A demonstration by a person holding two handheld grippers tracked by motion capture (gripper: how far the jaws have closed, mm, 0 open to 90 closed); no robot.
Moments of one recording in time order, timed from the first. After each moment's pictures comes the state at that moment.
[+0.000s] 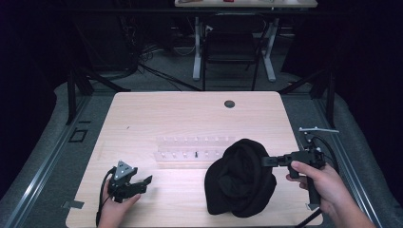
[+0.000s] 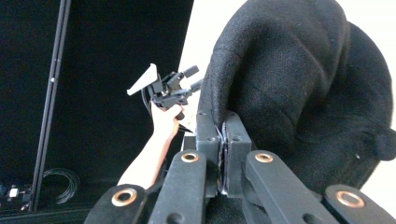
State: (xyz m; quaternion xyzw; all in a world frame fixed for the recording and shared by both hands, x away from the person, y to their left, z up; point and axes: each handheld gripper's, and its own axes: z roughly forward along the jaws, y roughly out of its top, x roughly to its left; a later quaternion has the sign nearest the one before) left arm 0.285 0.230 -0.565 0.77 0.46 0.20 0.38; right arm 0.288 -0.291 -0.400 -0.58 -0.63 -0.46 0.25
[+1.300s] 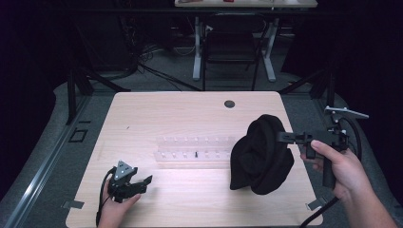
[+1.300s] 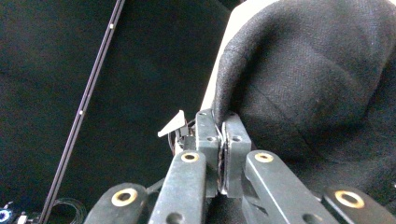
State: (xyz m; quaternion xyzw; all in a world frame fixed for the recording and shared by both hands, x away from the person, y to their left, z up) left arm 0.285 0.230 -0.565 0.77 0.46 0.20 0.38; right arm 0.296 -0.317 -0.348 -0.57 -0.59 -0.54 0.21
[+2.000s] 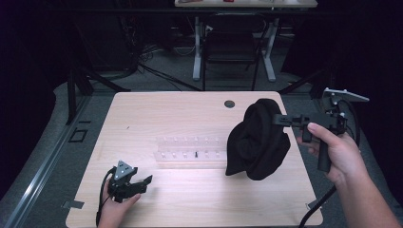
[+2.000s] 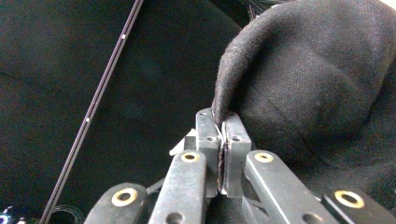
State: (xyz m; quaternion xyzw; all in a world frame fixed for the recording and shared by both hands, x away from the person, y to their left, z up) left arm 0.285 0.230 -0.565 0.77 0.46 0.20 0.38; right arm 0.315 -0.302 -0.316 -0.55 -0.59 -0.56 0.19
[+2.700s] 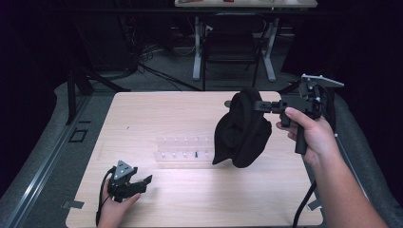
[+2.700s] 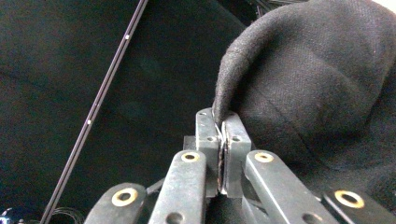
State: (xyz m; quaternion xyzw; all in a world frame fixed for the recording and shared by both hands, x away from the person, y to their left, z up) left arm 0.286 0.230 -0.564 0.77 0.46 0.20 0.39; right arm 0.352 -0.264 -0.310 -0.54 -0.60 -0.56 0.19
